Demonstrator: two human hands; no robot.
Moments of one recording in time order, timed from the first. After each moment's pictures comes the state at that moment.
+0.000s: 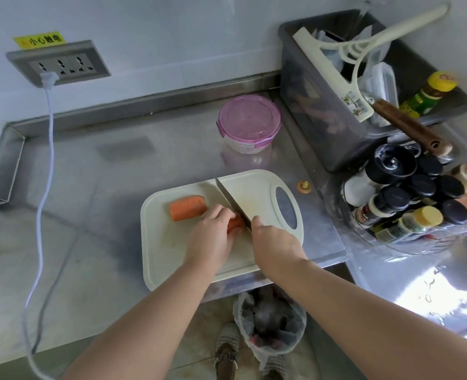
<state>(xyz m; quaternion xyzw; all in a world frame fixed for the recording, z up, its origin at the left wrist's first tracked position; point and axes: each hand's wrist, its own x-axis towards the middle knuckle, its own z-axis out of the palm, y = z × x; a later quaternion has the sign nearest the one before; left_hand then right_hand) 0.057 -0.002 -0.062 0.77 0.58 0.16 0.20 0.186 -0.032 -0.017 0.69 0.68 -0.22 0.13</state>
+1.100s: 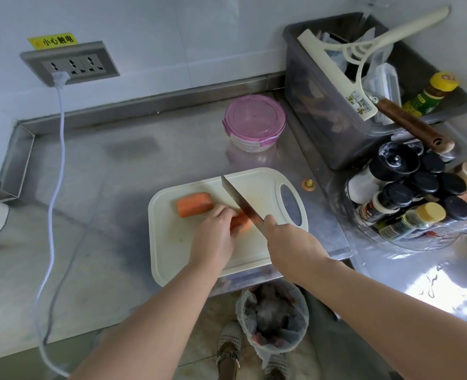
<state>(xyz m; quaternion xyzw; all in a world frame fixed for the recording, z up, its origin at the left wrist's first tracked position) 0.053 -0.007 -0.061 0.75 0.59 0.20 0.22 0.195 -0.047 0.013 0.68 0.68 -0.26 0.09</state>
